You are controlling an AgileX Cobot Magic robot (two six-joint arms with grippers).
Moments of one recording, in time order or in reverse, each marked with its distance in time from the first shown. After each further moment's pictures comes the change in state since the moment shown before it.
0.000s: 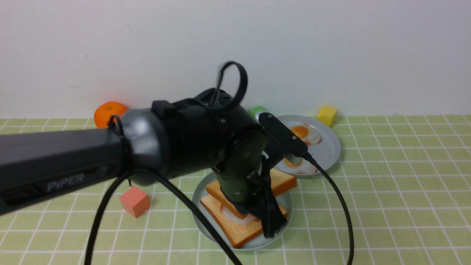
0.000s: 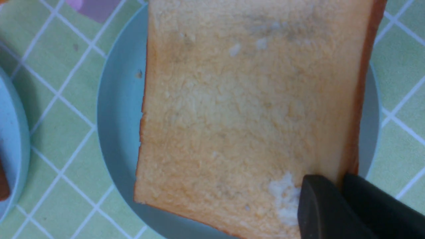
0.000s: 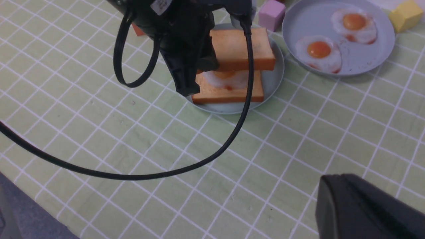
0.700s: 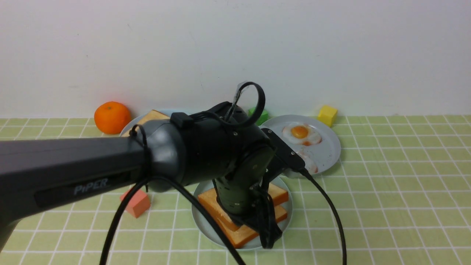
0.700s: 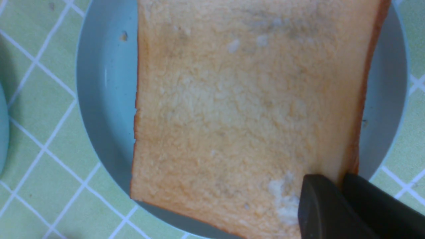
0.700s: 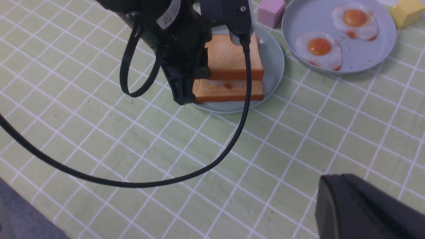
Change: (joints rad) right arm 0.000 -0.014 0.028 0.000 -0.042 0.000; left arm -0.004 0.037 0.000 0.008 0.055 -0.012
